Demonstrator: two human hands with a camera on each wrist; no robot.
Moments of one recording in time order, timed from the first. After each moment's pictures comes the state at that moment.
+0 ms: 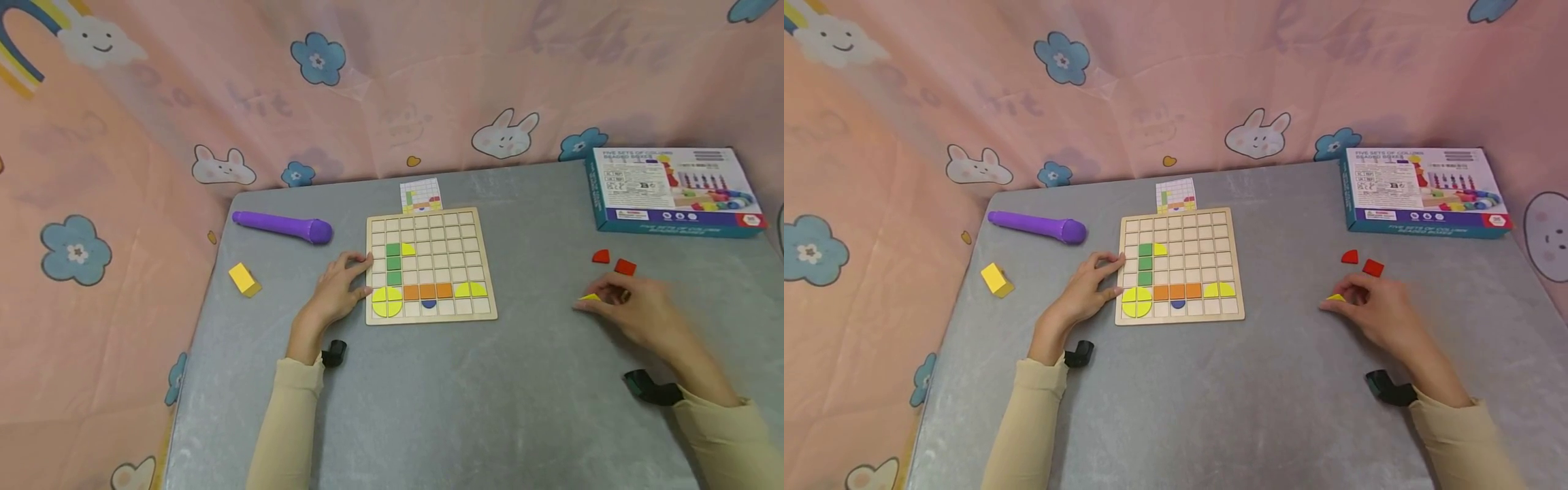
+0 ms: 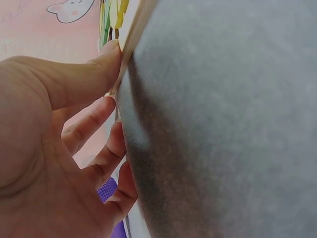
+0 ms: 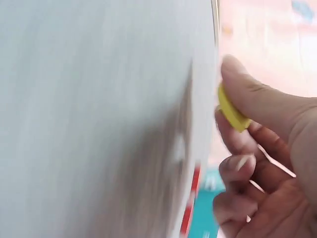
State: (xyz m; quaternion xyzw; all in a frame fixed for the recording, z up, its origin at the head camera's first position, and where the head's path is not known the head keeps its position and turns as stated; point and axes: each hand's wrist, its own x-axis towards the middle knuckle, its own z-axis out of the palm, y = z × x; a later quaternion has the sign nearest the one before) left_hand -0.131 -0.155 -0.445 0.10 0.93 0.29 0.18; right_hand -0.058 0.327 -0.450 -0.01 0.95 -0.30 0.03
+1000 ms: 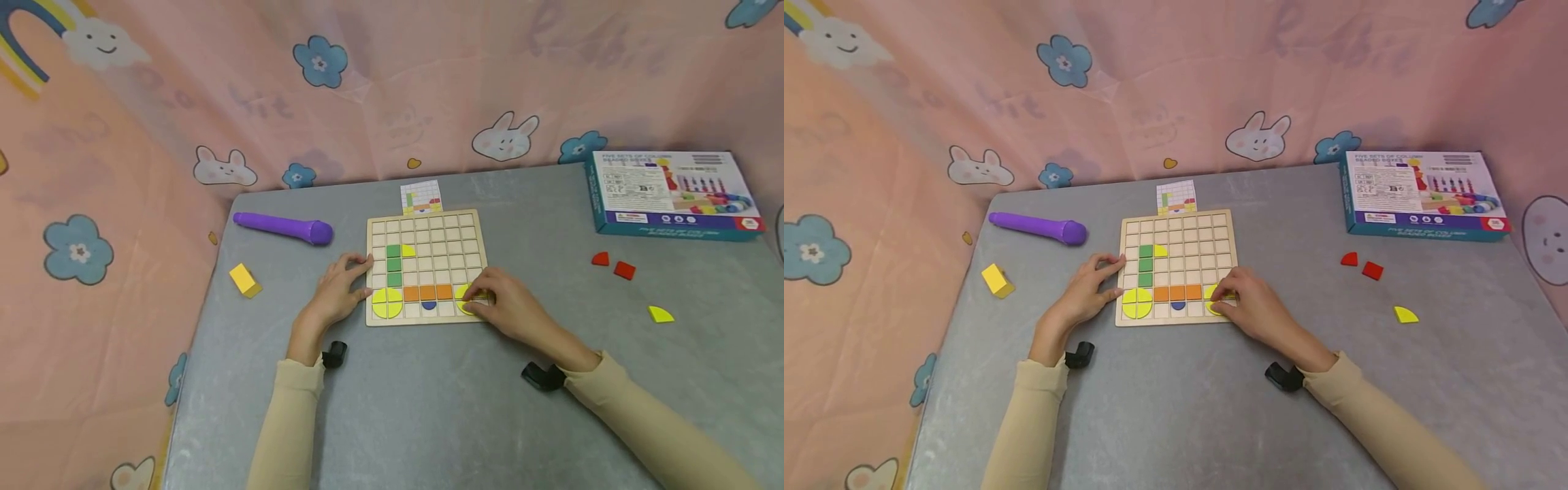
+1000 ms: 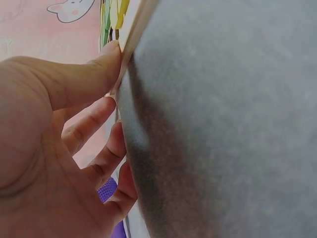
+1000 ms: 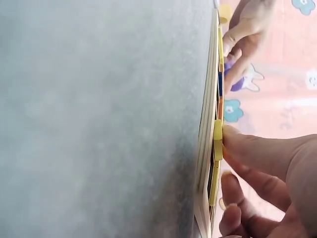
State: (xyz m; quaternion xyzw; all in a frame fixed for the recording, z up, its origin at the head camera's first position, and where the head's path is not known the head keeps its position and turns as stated) left_hand -0.131 -0.155 -0.448 0.10 0.94 0.28 0.18; right_hand -0.090 0.173 -0.456 -0.15 0.92 -0.36 0.07
